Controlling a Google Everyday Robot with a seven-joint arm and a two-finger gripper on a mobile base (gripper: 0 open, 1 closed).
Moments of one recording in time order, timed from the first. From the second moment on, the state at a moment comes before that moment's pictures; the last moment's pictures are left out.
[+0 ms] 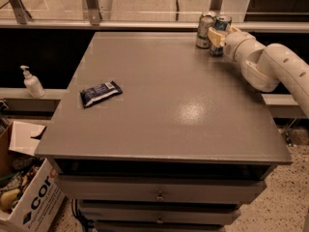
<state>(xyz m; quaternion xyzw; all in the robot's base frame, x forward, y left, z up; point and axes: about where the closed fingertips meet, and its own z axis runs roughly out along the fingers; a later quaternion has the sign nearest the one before) 0.850 -0.251 0.879 -0.13 0.70 0.10 0.69</state>
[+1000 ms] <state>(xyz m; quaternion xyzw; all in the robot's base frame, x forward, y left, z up) 0.850 -0.251 0.883 -0.13 0.70 0.10 0.69</state>
